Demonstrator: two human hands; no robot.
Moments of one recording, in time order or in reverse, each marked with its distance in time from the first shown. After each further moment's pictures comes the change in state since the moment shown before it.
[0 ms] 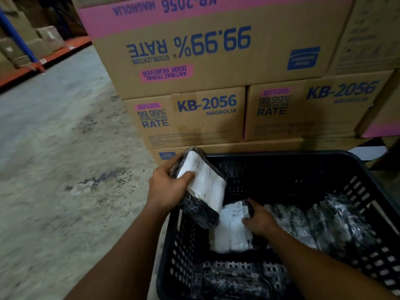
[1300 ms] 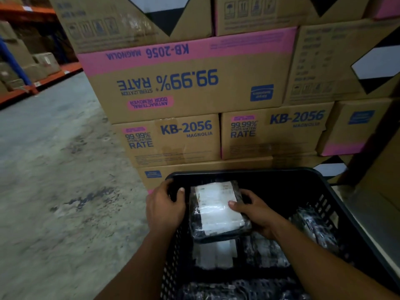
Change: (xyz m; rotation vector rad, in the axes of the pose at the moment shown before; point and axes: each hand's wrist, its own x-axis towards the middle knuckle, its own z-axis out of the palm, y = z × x) left_hand -0.025 0.001 0.044 0.307 0.202 0.106; right_hand -0.044 -0.038 -0.088 0.828 -0.116 -0.119
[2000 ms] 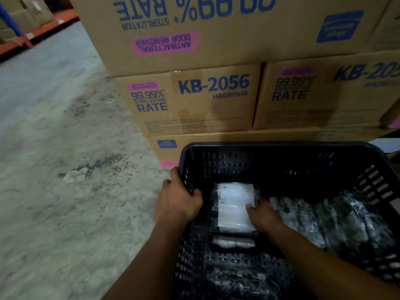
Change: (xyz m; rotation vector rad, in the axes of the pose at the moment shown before) left_hand 0.016 -0.045 0.003 0.280 -0.288 -0.172; right_hand 0.051 0.102 0.038 -0.718 0.282 0.223
